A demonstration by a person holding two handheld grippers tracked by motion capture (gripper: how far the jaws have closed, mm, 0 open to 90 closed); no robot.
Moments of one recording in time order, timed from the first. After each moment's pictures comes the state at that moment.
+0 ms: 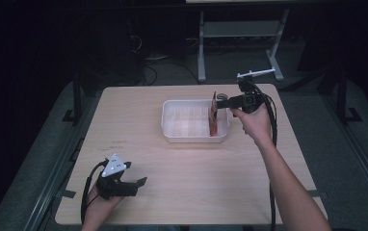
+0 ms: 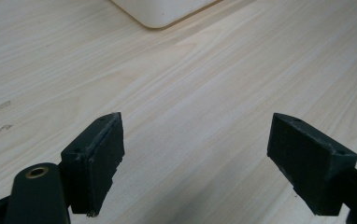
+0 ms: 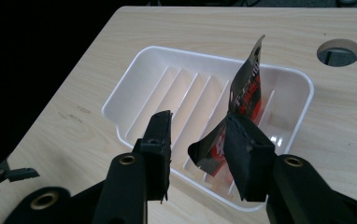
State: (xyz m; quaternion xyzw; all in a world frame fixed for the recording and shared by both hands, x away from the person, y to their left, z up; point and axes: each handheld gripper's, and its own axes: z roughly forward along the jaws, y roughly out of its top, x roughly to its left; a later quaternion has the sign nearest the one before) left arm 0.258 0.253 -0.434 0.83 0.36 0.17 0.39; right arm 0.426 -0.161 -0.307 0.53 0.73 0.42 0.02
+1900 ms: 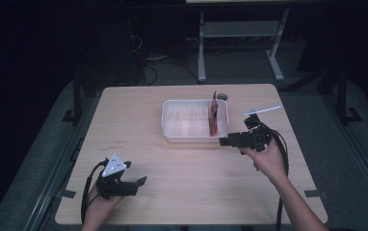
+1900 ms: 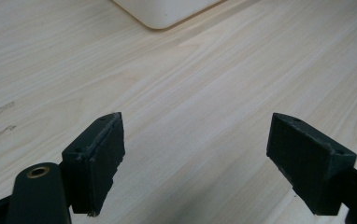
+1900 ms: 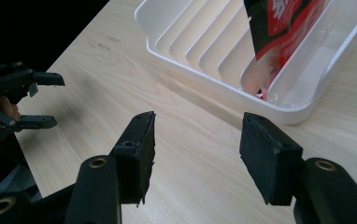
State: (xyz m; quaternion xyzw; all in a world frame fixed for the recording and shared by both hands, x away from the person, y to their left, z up) left arm 0.259 0.252 -0.435 0.83 0.36 0.18 0.39; right arm 0.351 -0.178 -0.364 0.46 0.78 0.43 -0.02
